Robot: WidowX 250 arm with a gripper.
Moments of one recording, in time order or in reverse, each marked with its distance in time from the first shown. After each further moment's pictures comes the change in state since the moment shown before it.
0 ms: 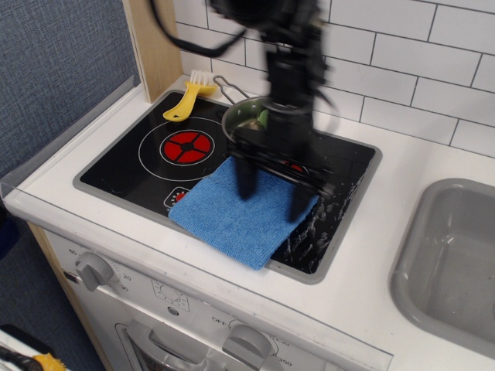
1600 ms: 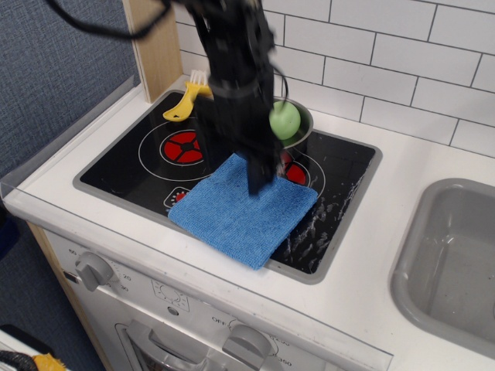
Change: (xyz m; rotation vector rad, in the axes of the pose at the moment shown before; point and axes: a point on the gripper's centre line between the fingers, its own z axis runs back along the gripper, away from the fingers) arm -0.009 0.056 0.015 0.045 -0.233 -0.114
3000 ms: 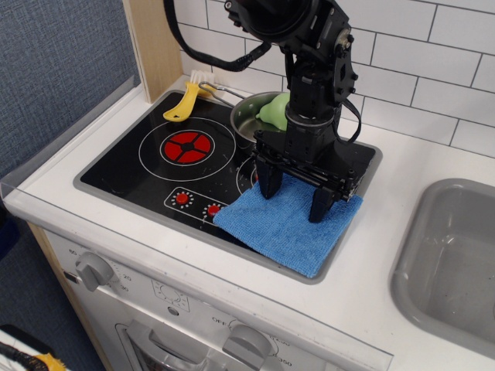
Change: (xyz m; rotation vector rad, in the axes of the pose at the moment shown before) arm 0.019 -0.070 -0.026 -0.049 0.136 0.104
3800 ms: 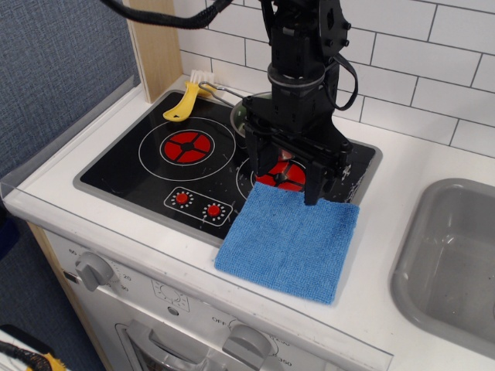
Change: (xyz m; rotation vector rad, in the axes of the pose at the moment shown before) arm -0.016 0.008 0.060 -0.007 -0.112 -0.114
